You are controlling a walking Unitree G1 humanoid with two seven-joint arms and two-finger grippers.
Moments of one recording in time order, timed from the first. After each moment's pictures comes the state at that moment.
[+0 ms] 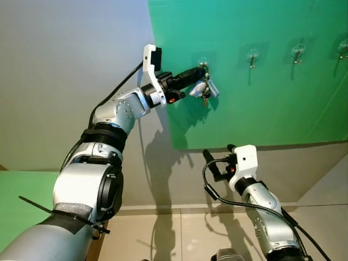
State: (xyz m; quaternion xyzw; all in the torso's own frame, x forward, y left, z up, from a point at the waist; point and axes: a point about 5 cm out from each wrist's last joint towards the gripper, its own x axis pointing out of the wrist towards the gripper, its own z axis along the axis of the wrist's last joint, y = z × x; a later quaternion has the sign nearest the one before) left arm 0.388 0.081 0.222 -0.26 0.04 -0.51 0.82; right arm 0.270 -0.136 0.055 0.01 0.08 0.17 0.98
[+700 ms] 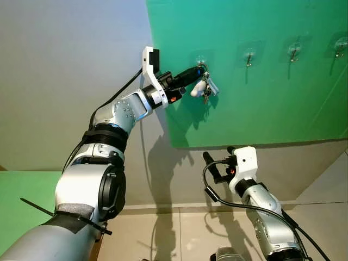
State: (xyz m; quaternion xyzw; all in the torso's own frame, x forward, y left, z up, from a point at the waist) left arm 0.389 0.081 0.219 -0.32 0.07 -0.48 0.81; right arm 0.267 -0.136 0.053 0.01 0.09 0.17 0.98
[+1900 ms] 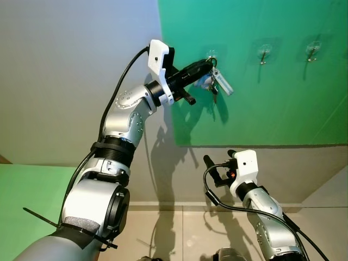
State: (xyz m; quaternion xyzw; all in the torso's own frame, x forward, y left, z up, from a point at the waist) left arm 0.376 0.067 0.240 -0.08 -0.12 -0.49 0.86; right arm 0.261 -0.137 0.048 0.01 0.10 0.17 0.98
